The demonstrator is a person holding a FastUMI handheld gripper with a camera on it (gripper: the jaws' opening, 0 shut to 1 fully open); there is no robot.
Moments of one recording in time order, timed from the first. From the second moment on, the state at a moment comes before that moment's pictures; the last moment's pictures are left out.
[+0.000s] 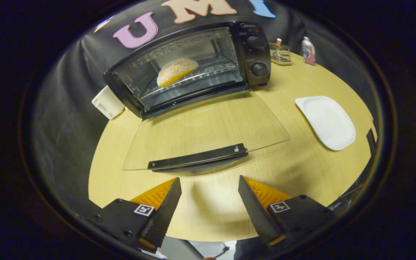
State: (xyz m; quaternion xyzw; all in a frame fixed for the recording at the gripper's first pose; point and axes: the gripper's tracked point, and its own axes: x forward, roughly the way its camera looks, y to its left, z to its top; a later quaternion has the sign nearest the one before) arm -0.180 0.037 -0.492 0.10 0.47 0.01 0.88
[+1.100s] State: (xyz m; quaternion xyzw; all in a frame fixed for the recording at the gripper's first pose) arm -0.072 0.036 -0.338 0.11 0.26 0.01 0.96
